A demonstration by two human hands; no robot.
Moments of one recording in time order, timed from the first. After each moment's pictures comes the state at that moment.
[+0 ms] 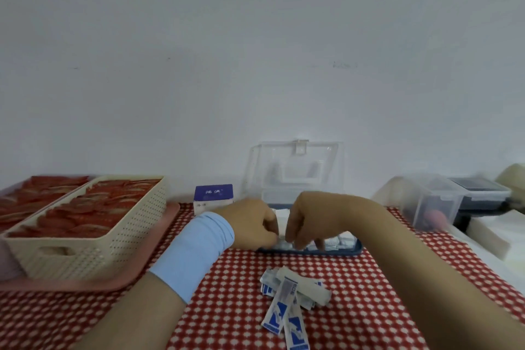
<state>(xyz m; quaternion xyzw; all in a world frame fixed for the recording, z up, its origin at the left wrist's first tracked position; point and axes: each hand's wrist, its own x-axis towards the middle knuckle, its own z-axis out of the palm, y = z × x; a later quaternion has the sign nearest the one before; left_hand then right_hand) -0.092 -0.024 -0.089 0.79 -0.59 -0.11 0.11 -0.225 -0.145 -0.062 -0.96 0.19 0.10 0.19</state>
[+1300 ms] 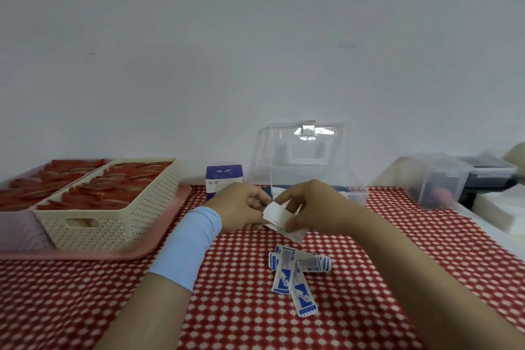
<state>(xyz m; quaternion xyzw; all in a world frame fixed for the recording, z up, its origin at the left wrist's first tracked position) -0.080 0.010 -0.117 0.78 -0.51 -0.18 0.31 -0.230 -0.119 -0.116 -0.93 0.20 -0.10 0.30</state>
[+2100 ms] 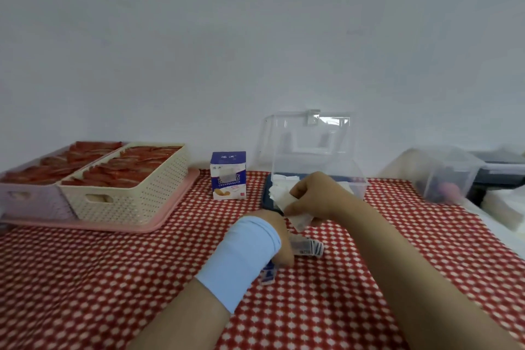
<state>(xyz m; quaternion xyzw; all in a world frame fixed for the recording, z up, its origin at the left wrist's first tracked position) -0.182 -0.005 -0.120 0.88 -0.43 -0.17 -0.10 -0.234 -0.125 -0.118 -0.89 0.28 -0.09 0.34</state>
